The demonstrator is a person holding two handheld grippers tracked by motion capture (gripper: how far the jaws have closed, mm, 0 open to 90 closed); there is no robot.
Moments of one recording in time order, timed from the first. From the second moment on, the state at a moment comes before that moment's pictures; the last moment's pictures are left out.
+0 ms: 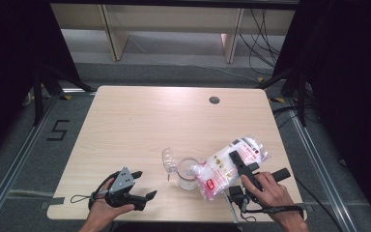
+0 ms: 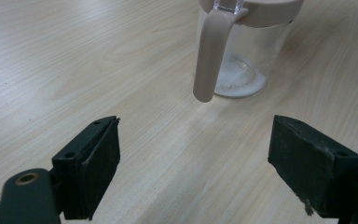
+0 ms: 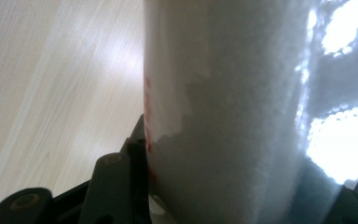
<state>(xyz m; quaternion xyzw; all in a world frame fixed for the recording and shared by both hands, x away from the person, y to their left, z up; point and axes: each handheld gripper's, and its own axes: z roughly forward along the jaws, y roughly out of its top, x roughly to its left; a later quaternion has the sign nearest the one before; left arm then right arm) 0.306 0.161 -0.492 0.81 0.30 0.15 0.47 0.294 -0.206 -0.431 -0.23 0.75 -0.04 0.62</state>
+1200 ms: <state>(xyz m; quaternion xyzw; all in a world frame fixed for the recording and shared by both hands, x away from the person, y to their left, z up) 0.306 0.161 -0.491 0.81 0.30 0.16 0.47 0.294 -0.206 -0.430 -0.24 0.75 -0.05 0.62</state>
